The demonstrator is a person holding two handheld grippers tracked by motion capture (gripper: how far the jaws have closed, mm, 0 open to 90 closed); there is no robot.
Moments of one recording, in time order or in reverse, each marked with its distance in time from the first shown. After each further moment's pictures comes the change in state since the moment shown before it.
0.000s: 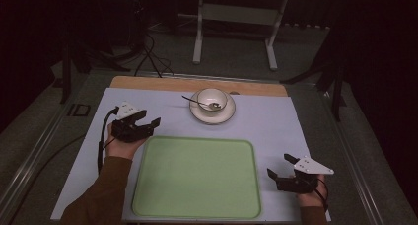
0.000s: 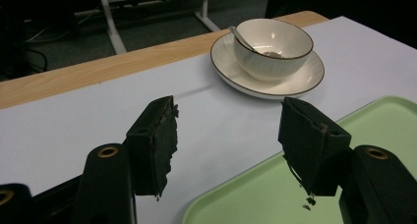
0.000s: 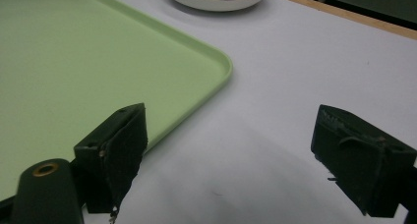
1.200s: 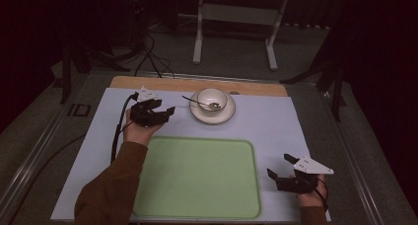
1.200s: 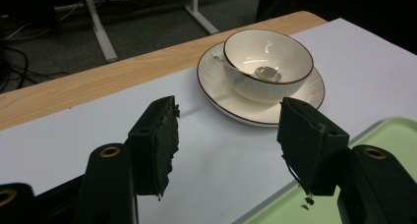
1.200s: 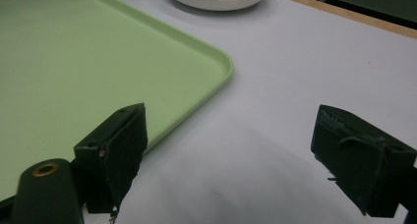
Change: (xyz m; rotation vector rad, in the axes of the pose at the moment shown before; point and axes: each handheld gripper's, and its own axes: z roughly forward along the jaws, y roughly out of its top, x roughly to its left) left arm -0.005 0.032 0.049 0.042 -0.034 0.004; right arm 0.000 0.000 0.000 0.003 0.002 0.000
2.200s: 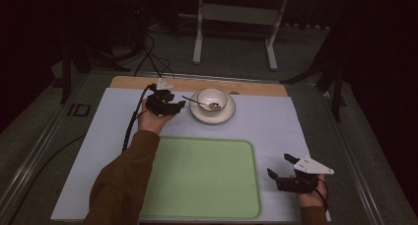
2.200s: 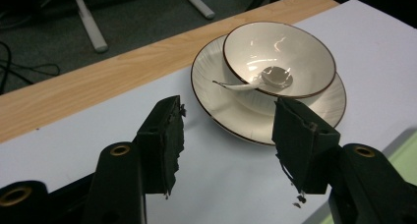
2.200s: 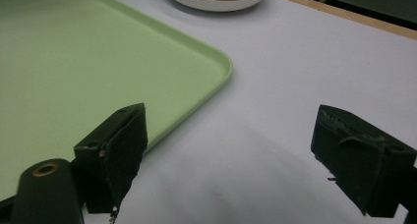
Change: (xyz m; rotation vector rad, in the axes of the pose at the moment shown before) left arm 0.002 0.020 0.061 0.087 -0.026 0.019; right arm -0.001 0.000 0.000 -0.004 0.002 0.001
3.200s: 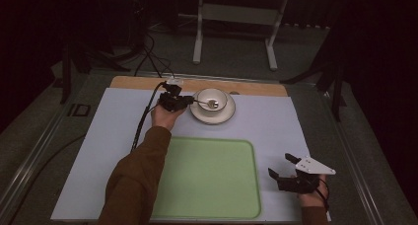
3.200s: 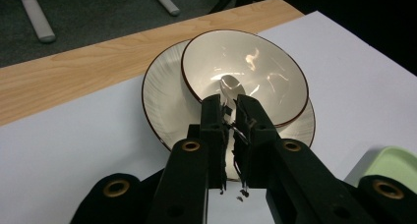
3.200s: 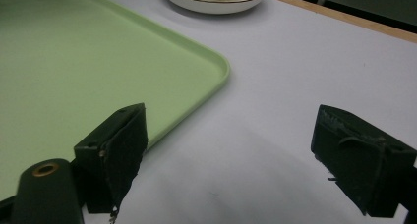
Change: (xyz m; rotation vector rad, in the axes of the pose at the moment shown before) left arm -0.005 0.010 0.035 0.000 -0.147 -0.058; right arm -0.002 0.000 -0.002 -0.007 -0.004 0.000
